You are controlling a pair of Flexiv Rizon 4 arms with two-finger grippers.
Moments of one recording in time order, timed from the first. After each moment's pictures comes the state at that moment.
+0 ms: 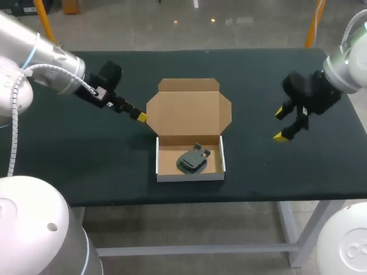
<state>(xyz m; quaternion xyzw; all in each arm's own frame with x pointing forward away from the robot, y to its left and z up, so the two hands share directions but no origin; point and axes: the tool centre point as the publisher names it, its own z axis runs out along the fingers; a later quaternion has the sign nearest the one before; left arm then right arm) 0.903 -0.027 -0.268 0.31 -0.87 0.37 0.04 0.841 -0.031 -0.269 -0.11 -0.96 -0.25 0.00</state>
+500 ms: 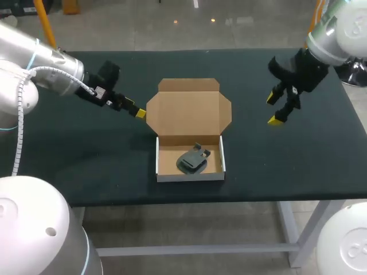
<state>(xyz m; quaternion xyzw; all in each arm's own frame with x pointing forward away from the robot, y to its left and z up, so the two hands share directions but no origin) 0.941 -0.020 -0.289 0.30 -0.87 0.40 0.04 0.867 -0.012 -0.239 -0.08 -0.98 -0.20 0.03</state>
